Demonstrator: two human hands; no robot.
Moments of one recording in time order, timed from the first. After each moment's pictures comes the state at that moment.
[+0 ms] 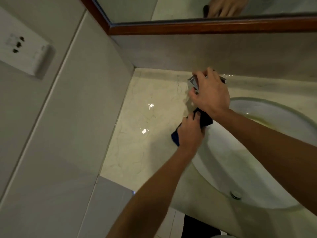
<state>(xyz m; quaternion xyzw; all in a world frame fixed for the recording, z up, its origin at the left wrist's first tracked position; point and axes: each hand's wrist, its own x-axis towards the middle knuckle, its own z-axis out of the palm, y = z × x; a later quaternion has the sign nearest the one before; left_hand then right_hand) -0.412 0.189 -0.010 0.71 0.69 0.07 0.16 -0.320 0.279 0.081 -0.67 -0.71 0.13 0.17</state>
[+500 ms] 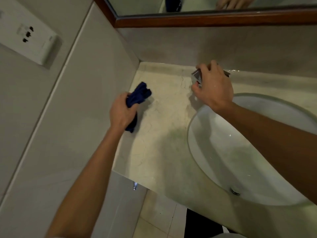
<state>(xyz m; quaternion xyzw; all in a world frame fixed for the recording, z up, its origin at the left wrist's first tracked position) -0.629 0.223 0.081 0.59 0.78 0.15 0.13 -0.318 0.280 0.082 -0.65 -0.72 0.13 0.17</state>
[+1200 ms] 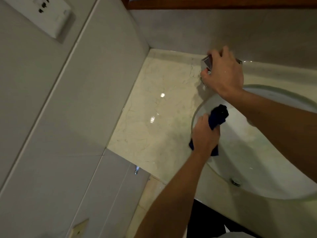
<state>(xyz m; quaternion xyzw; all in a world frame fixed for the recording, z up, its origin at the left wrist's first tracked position) -0.381 0.118 0.003 0.53 0.75 0.22 0.33 -0.316 0.278 0.080 -0.65 -0.73 0.13 0.17</state>
